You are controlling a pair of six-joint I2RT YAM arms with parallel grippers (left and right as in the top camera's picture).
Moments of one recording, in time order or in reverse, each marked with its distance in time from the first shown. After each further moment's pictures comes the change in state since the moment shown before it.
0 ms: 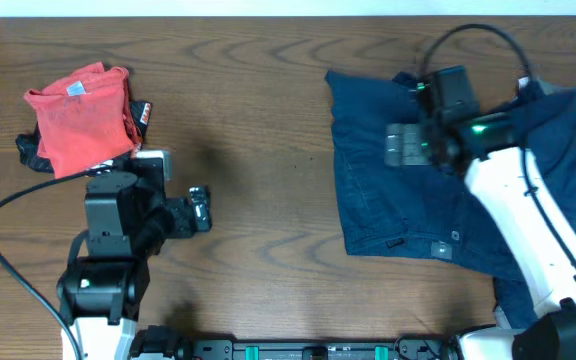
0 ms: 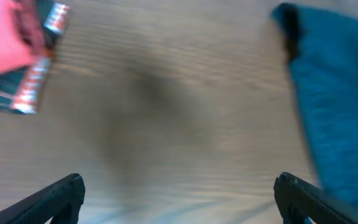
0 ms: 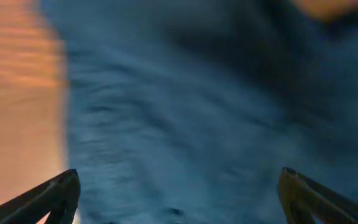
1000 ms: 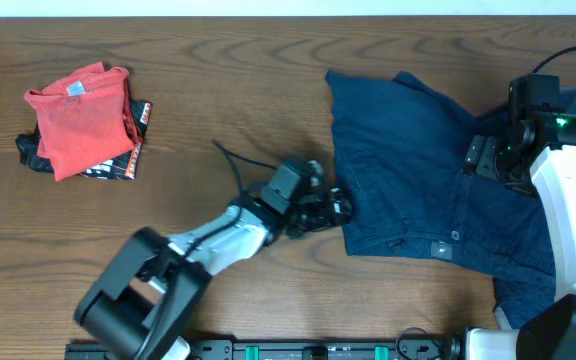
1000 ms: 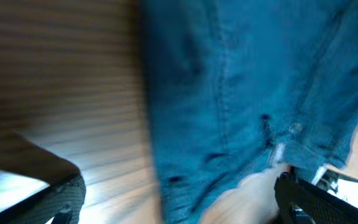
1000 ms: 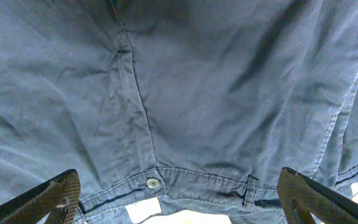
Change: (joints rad) left arm -0.682 0.899 -0.006 0.790 0.240 -0.783; right arm -0.318 0.000 0.000 -0.198 0.063 0.043
